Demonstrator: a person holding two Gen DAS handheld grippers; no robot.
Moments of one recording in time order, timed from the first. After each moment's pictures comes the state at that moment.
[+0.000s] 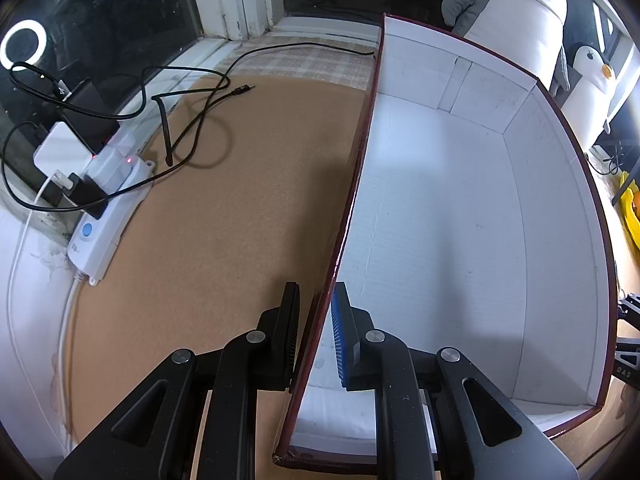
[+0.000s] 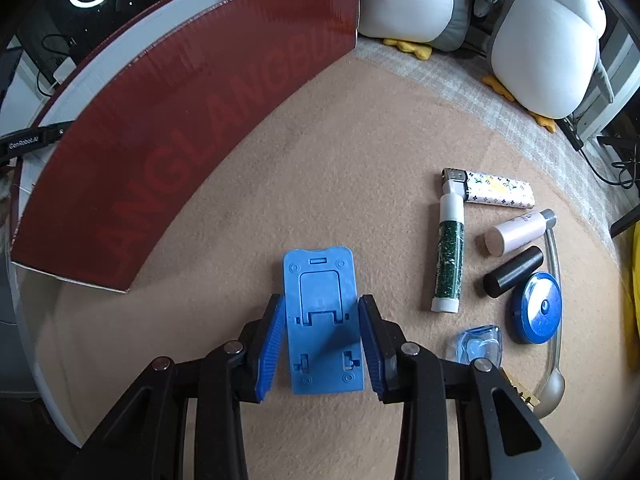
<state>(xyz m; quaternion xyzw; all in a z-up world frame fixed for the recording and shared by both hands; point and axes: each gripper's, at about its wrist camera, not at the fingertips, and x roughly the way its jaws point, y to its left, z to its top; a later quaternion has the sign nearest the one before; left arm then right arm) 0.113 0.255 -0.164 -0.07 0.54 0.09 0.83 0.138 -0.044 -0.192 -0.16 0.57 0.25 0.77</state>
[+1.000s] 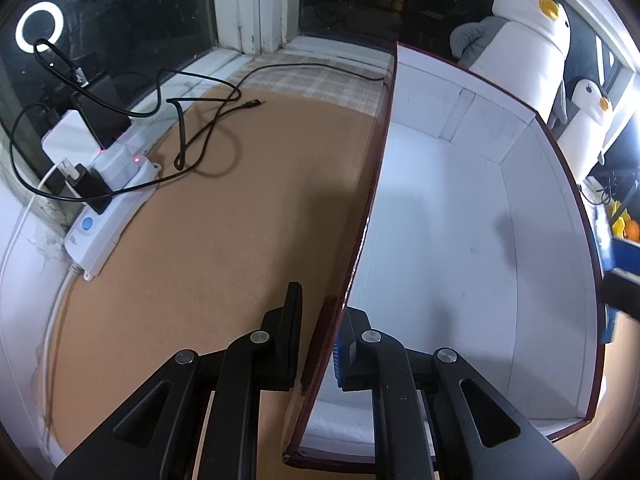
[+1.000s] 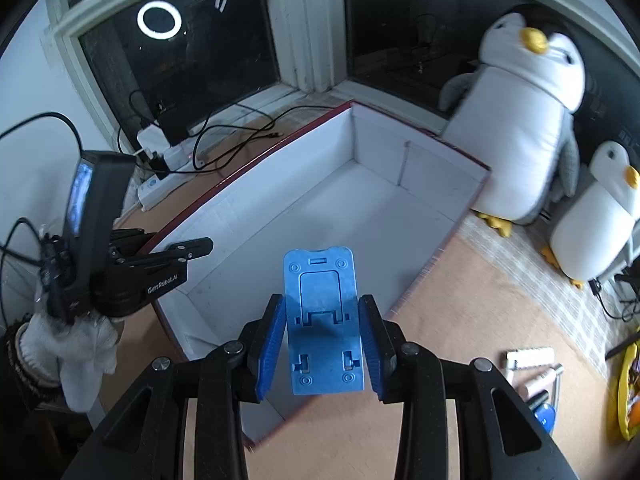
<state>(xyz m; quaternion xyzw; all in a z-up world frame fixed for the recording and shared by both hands) 0.101 0.261 -0.160 -0.10 0.50 0.10 0.86 0.132 0.095 -0.089 -0.16 0.47 0.34 0.80</state>
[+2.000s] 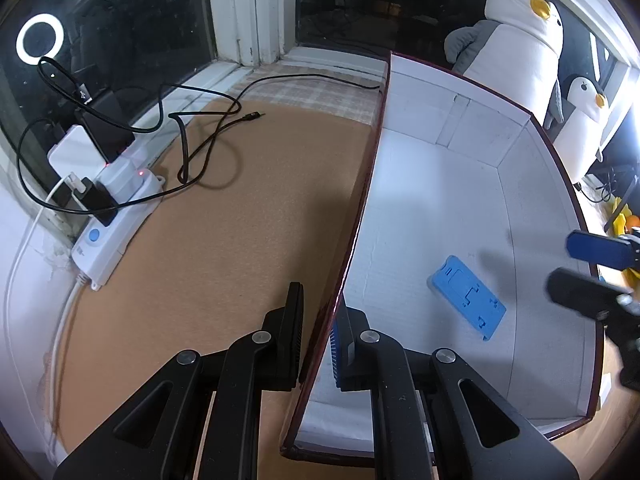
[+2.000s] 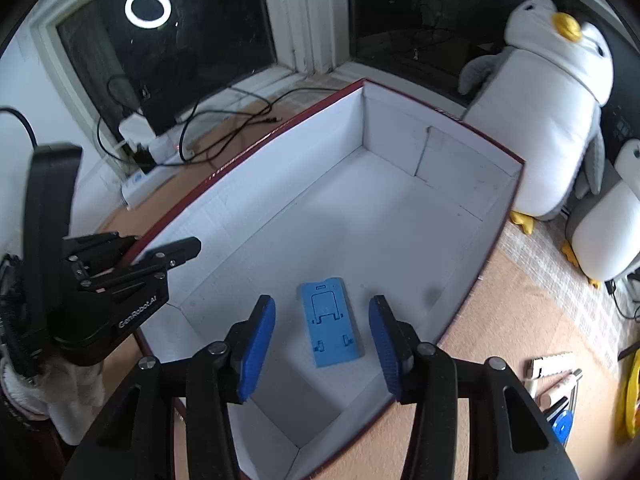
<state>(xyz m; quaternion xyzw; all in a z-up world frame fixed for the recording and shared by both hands) 0.100 0.256 -0.153 -0.08 0.49 0.10 0.86 0.141 0.109 -0.106 -0.14 0.48 0.32 0.80</state>
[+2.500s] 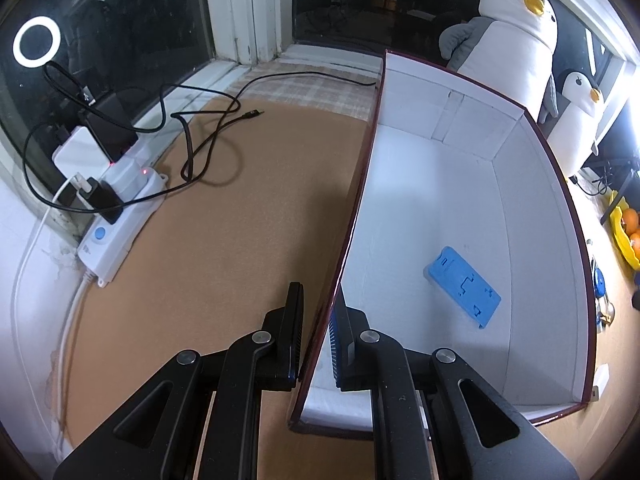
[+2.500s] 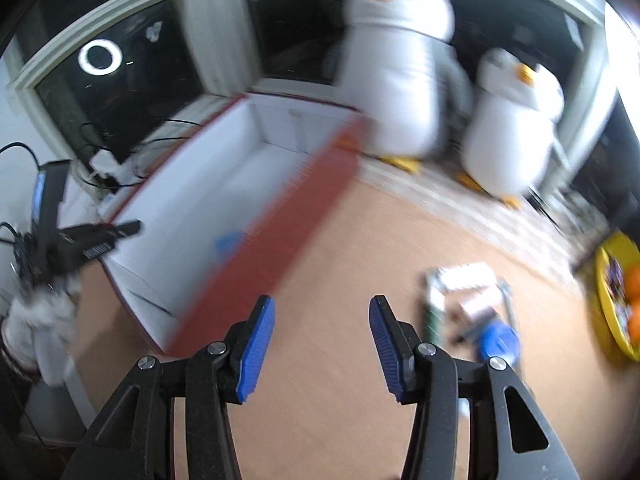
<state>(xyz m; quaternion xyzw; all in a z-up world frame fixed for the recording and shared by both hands) 0.095 0.256 -0.147 -0.08 0.50 0.10 0.86 0.120 -0.053 -0.094 -0.08 0.50 0.23 0.83</state>
